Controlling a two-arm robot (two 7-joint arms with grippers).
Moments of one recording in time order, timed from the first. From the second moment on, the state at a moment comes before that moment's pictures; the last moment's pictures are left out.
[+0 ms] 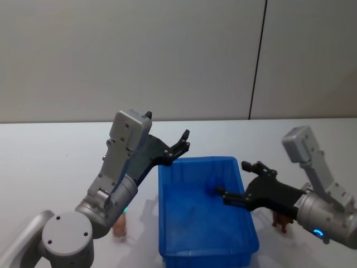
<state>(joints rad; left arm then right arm) -0.24 0.38 0.45 -1.63 -0.20 0.01 -0.01 0.20 0.30 -0.31 -1.53 0.19 0.23 0.57</state>
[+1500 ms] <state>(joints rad) -0.24 0.38 0.45 -1.63 -0.20 0.01 -0.01 0.02 0.45 -0.23 -1.61 0.31 0.36 0.37</state>
